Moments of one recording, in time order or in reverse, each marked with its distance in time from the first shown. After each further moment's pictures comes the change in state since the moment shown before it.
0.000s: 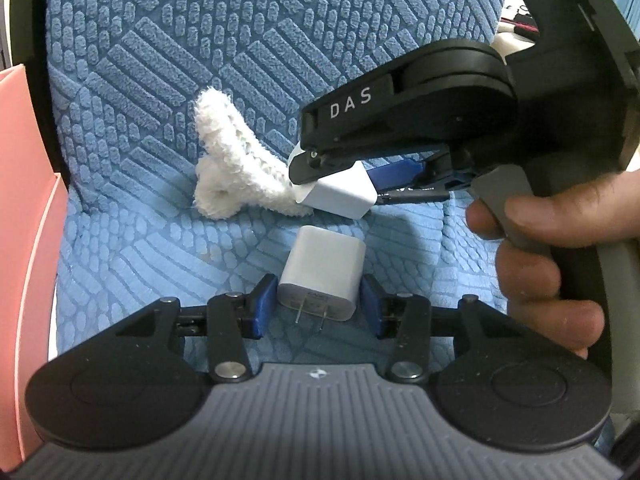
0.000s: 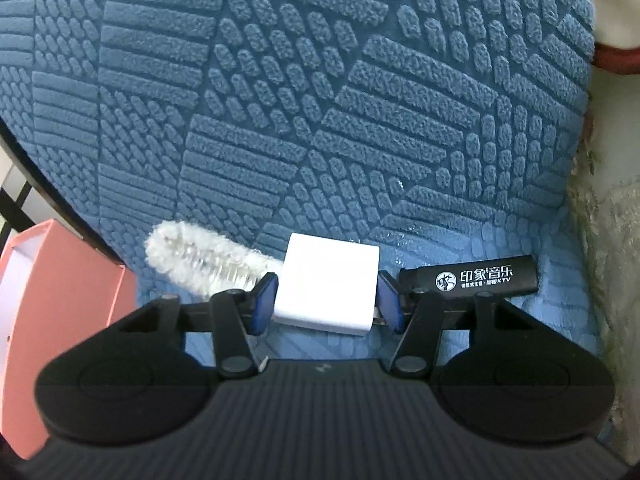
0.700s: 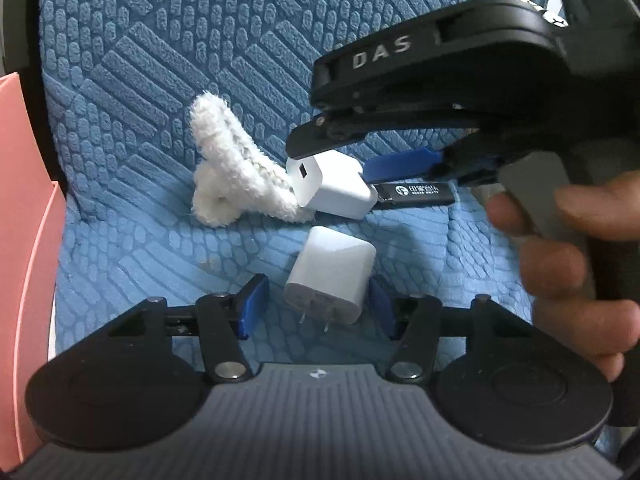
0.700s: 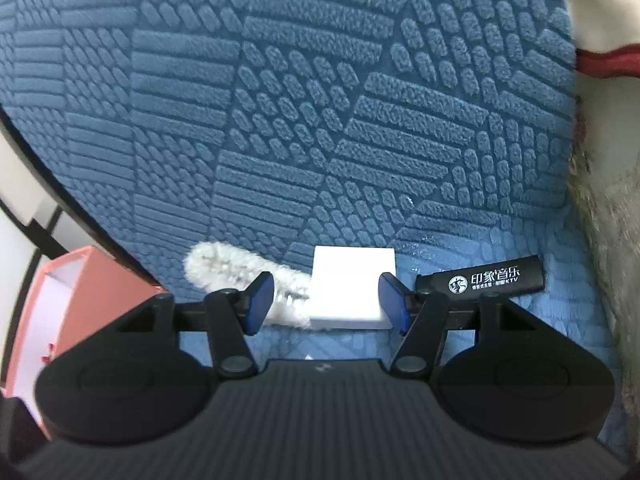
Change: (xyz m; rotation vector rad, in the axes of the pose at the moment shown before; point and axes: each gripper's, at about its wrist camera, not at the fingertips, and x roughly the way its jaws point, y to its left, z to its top) left arm 0.011 0.000 0.004 0.017 -0.011 0.012; right arm -0.034 -0.015 -0.004 0.069 -0.062 0.079
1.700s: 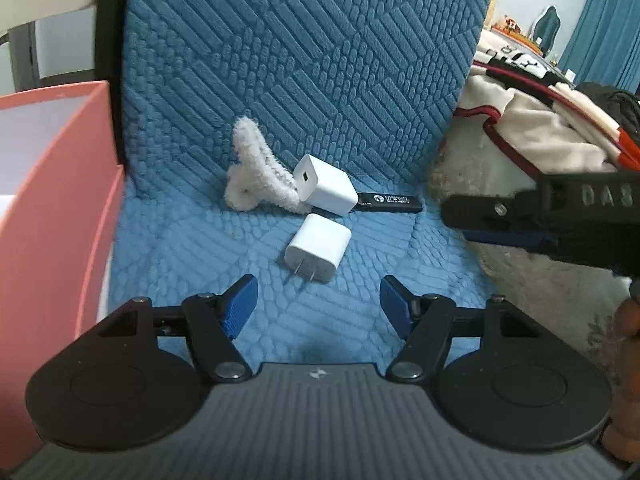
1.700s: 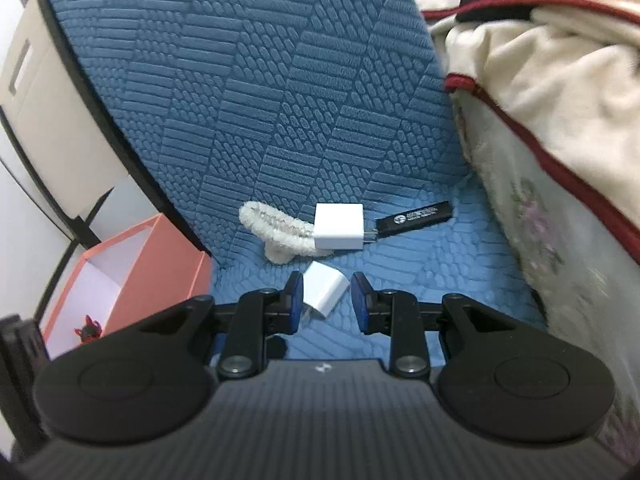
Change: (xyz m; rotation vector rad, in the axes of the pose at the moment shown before) left arm -0.082 -0.007 -0.021 -0.068 -0.060 0.006; right arm -0.126 0.000 -0.070 0.052 -0.135 0.017
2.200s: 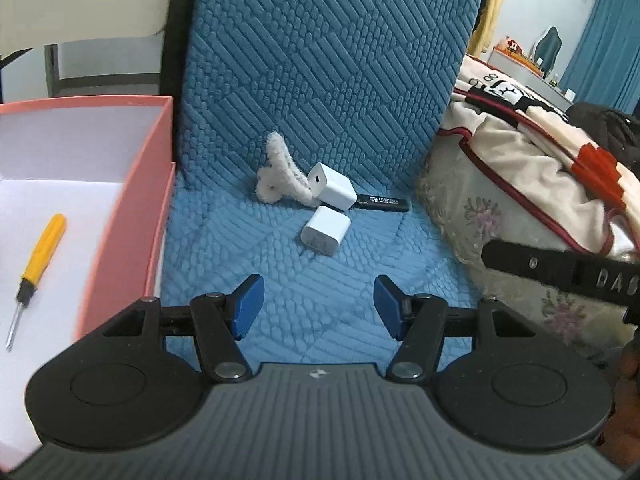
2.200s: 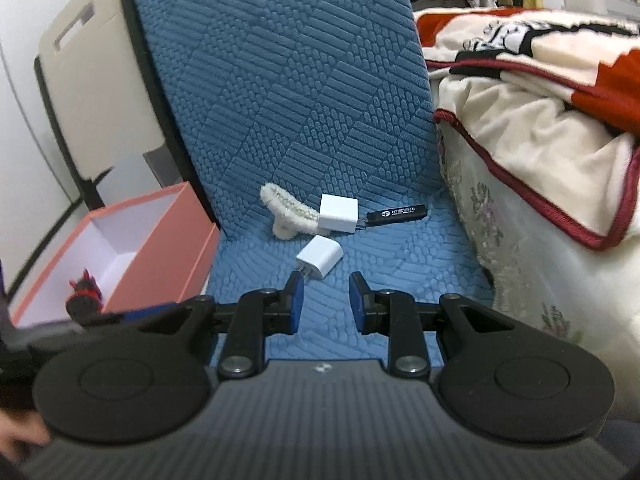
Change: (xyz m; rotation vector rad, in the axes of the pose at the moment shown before) left arm -0.094 0.005 -0.028 -0.040 -0.046 0.015; right arm -0.087 0.039 -0.052 -0.143 -0.102 -0.099
